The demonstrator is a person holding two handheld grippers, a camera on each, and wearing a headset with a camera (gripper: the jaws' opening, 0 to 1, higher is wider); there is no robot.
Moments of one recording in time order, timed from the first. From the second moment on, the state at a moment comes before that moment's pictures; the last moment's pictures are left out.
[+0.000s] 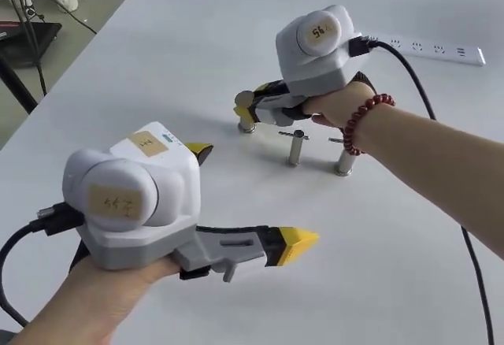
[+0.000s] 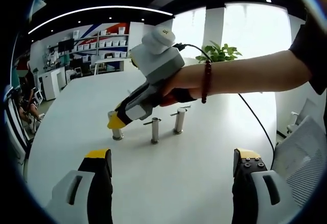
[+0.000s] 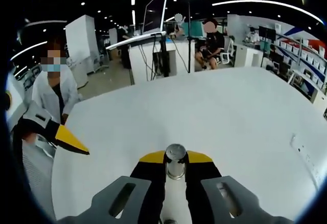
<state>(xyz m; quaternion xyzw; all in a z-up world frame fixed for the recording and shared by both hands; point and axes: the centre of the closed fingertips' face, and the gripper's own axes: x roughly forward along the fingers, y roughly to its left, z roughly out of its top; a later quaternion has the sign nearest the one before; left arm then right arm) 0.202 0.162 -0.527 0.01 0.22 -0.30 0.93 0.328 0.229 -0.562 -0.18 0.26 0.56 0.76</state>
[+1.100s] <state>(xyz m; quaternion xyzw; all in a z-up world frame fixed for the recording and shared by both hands) 0.193 0.157 -0.527 0.02 0.22 -0.30 0.93 0.255 0.186 -0.561 -0.21 0.25 0.61 0.72</state>
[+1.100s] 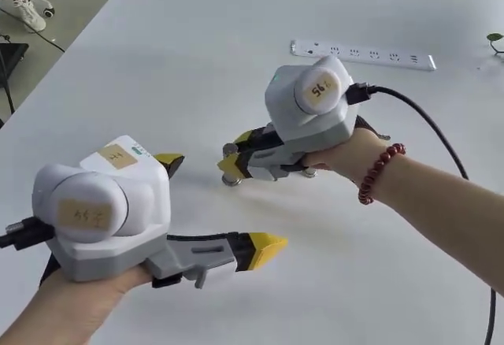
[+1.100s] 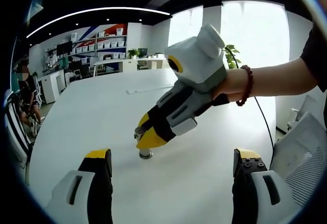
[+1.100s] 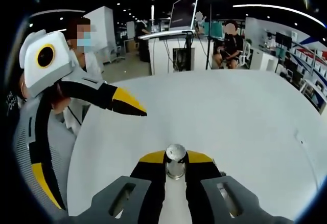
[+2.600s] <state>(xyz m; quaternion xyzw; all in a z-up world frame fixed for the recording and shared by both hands) 0.188 0.140 -0.524 0.04 0.21 -0.33 0.92 0.233 0.081 -0.560 -0.19 0.26 0.55 0.77</state>
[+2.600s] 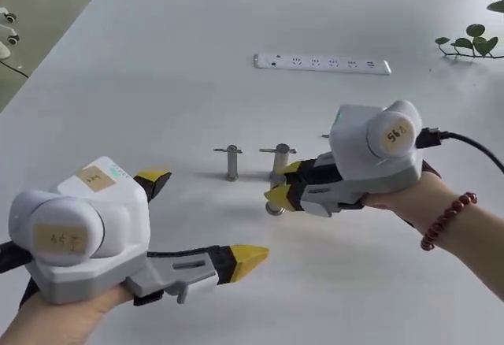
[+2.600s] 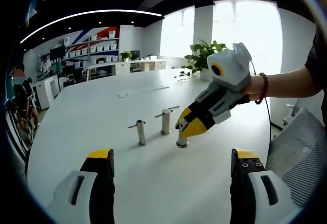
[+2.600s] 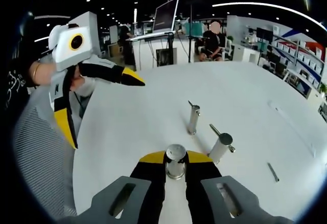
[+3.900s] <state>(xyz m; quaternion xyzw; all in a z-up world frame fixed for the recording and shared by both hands) 0.186 0.139 -0.527 0.04 0.22 -0.33 0.92 0.230 0.052 -0.573 -0.15 0.27 0.51 0.80</state>
